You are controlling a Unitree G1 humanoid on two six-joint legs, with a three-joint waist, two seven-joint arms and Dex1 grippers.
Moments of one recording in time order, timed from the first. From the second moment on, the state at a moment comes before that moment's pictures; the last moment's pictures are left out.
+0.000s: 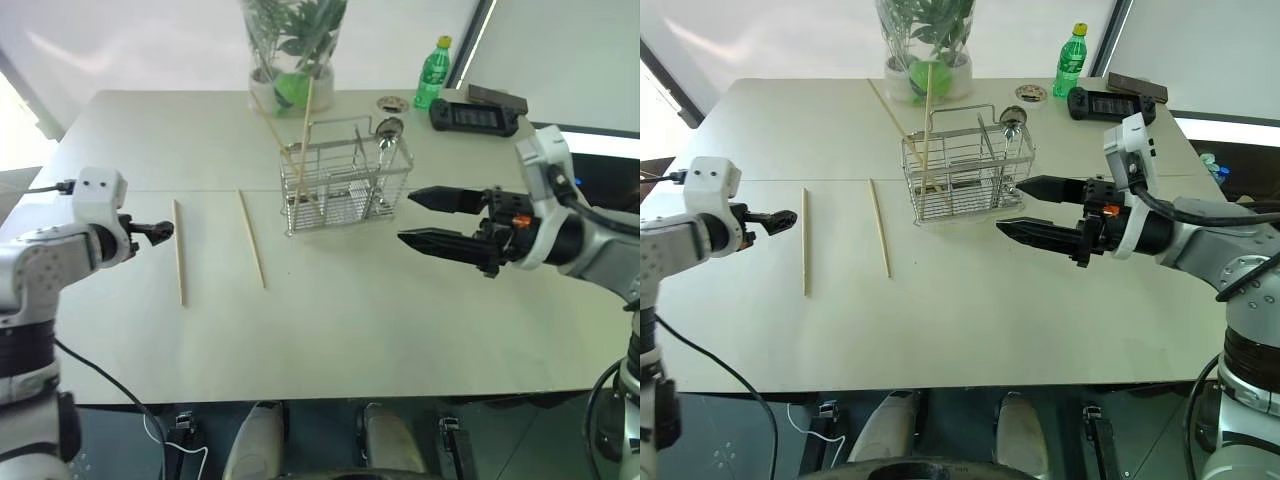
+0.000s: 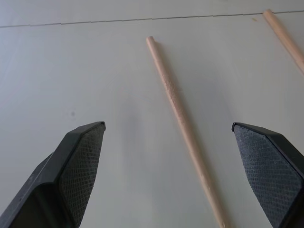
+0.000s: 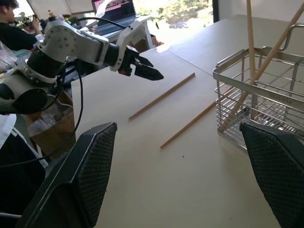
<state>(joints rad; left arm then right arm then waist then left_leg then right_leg) -0.60 0.75 0.24 0.03 -0.56 1.26 -0.08 -0.46 -0.81 -0.33 -0.46 1.08 1.07 0.79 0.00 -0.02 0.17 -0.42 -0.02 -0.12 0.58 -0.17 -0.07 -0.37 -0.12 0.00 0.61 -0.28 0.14</state>
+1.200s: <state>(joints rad) -1.07 0.53 0.26 0.95 -0.22 0.84 -0.04 -0.29 -0.82 -0.37 -0.54 1.25 0.98 0.63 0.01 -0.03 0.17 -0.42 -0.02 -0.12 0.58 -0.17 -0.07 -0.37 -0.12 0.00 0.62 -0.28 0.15</state>
